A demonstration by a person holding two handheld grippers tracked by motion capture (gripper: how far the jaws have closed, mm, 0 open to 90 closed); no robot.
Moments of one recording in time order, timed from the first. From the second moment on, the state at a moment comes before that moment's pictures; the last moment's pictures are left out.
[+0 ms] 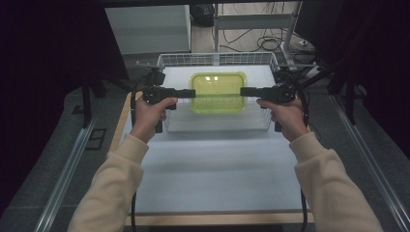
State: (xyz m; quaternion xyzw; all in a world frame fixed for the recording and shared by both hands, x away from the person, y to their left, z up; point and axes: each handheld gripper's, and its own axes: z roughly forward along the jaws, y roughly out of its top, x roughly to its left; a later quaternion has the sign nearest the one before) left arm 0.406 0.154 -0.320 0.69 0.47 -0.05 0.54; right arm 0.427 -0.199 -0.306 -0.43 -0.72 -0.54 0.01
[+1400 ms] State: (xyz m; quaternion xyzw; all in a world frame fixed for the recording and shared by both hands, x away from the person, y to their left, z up) left arm 0.493 0.143 -0.322 0.67 0.52 -0.04 0.53; right arm 0.508 -0.195 -0.308 -0.49 -0.70 -0.52 -0.01
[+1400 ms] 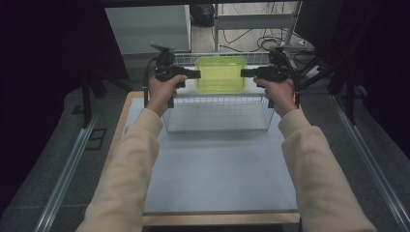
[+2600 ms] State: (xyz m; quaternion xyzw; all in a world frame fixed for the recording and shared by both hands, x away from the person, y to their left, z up) left arm 0.442 0.165 -0.316 0.66 0.51 0.01 0.56; right arm 0.466 -0.205 -0.298 -0.43 -0.74 -0.51 -0.11
